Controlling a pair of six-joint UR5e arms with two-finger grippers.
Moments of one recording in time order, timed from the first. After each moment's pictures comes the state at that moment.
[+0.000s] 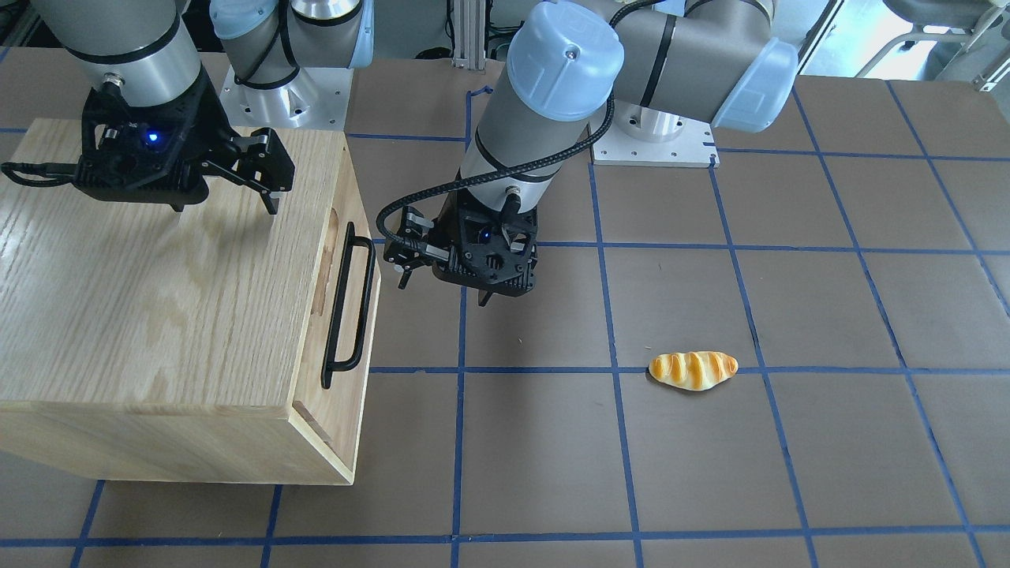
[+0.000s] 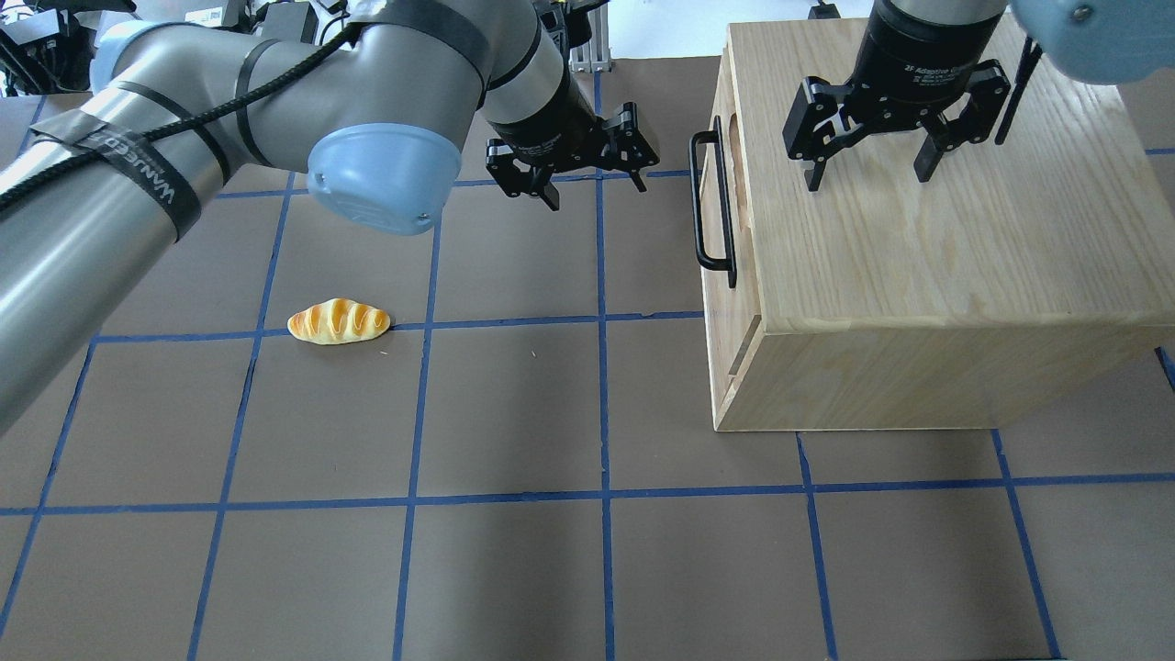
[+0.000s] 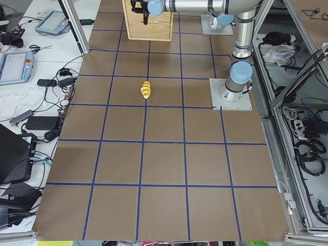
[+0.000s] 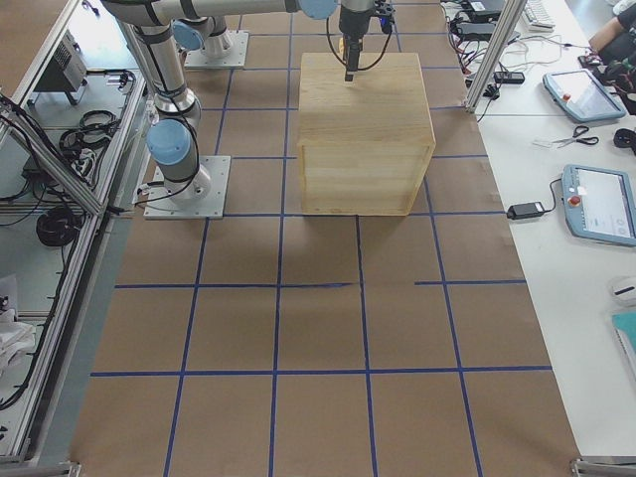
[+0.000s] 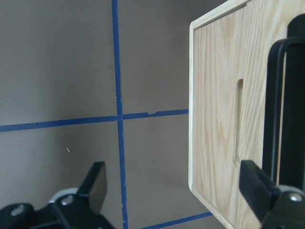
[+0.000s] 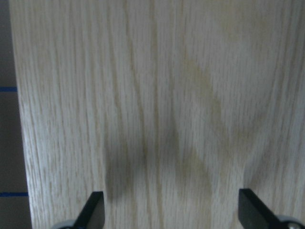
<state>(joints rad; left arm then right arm) -1.89 -1.87 -1.50 -1.14 1.29 -0.31 1.60 -1.49 1.43 -1.47 -1.61 0.02</state>
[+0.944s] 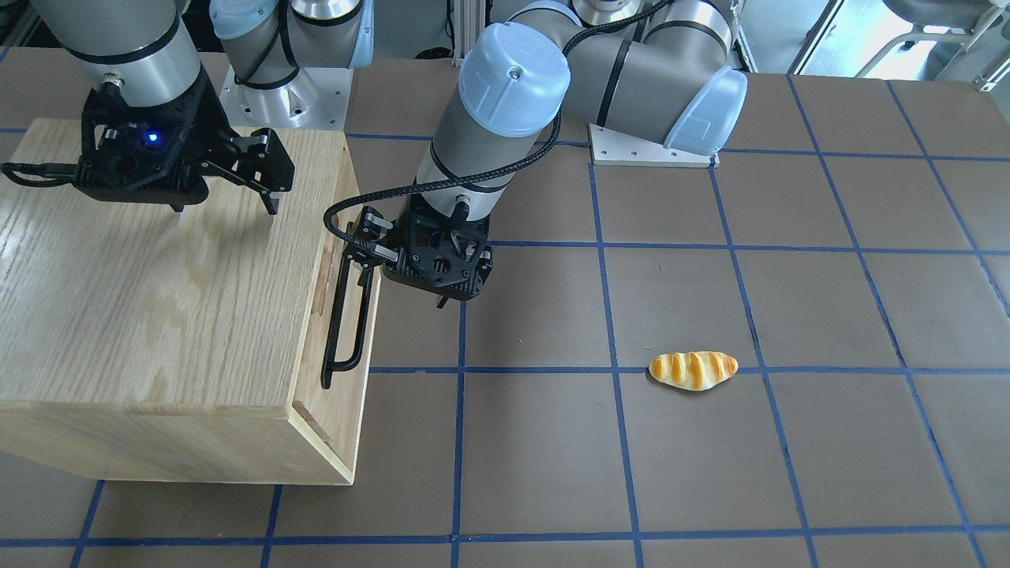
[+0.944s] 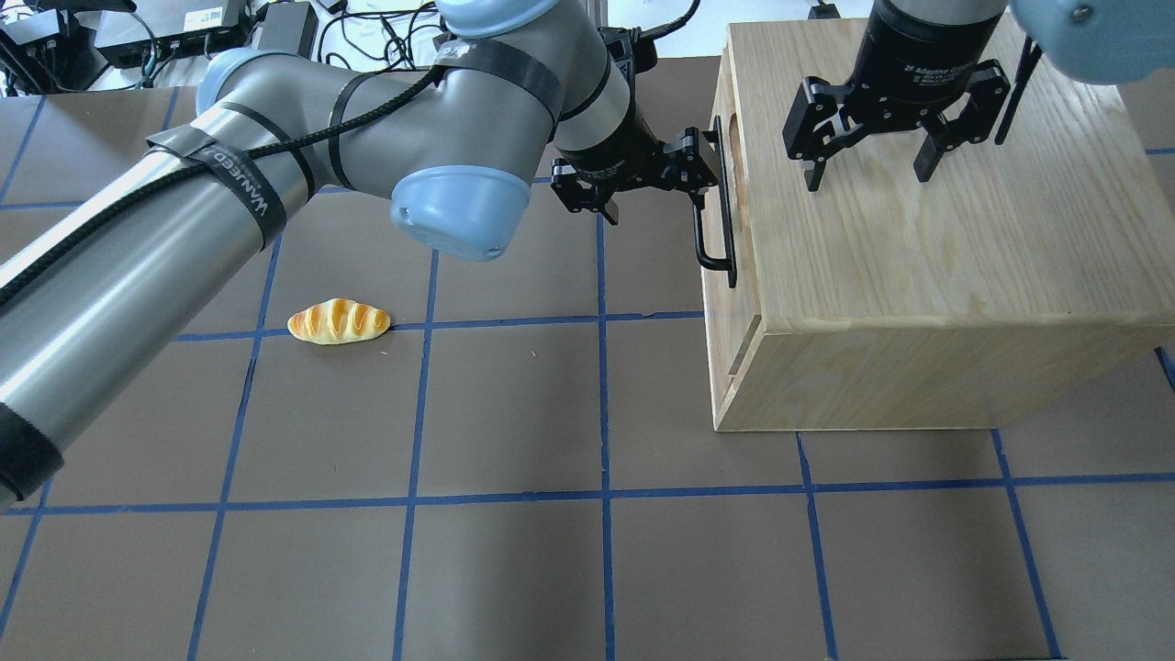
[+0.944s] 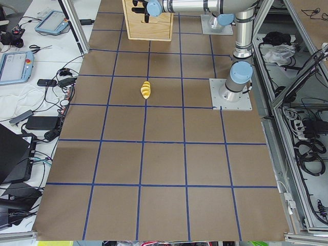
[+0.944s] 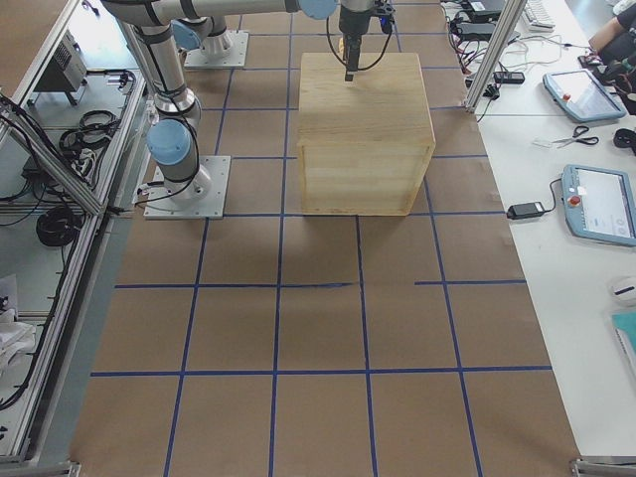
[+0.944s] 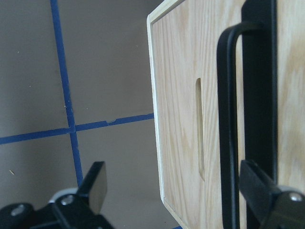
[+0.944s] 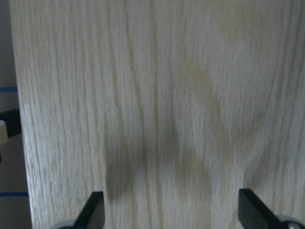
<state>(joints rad) -1.94 -1.91 -1.50 -1.08 1.25 -0.32 1.60 -1.49 1.43 -1.47 -1.61 0.02</state>
